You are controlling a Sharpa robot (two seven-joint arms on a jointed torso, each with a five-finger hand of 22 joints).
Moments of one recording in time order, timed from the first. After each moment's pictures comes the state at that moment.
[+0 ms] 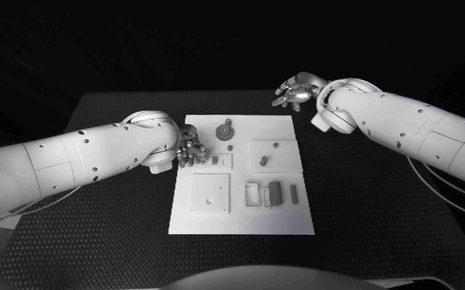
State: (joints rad) left arm 1.28 -0.66 -0.19 1.34 -1.06 0.09 -0.55; left_hand 0.91 0.06 0.57 -0.22 0.31 1.03 0.07 0.36 0.95 1.33 -0.03 0.50 0.66 1.13 -0.06 0.94 0.77 0.01 1.24 -0.16 0.07 1.27; right arm 1.24 -0.58 0.01 1.02 -1.03 -0.15 -0.09; right_hand 1.01 -0.10 0.51 -0.22 0.09 0.67 0.18 0.20 0.45 0.92 0.11 0.67 0.55 1.03 0.01 1.25 0.75 0.22 1.02 0.05 0.83 1.31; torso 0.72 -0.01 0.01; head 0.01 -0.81
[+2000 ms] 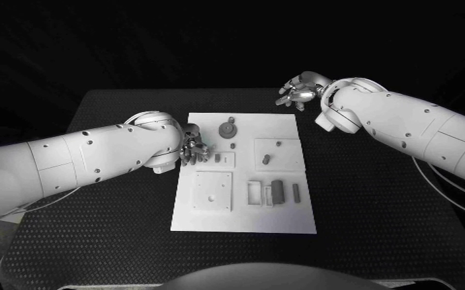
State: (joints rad) left arm 1.27 -0.67 -0.20 1.37 -1.09 0.04 -0.56; left_hand 0.91 0.06 0.57 -0.22 0.31 1.04 0.06 0.35 0.95 1.33 -0.03 0.50 0.66 1.13 -0.06 0.94 0.77 0.01 1.24 -0.16 0.07 1.27; right arm 1.24 -0.58 0.01 1.02 -1.03 -0.14 -0.09; right_hand 1.01 -0.10 0.51 -0.22 0.09 0.67 0.18 0.20 0.45 0.92 0.11 0.68 0.54 1.03 0.01 1.25 0.75 0.22 1.02 0.04 0.83 1.31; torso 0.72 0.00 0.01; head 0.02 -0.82
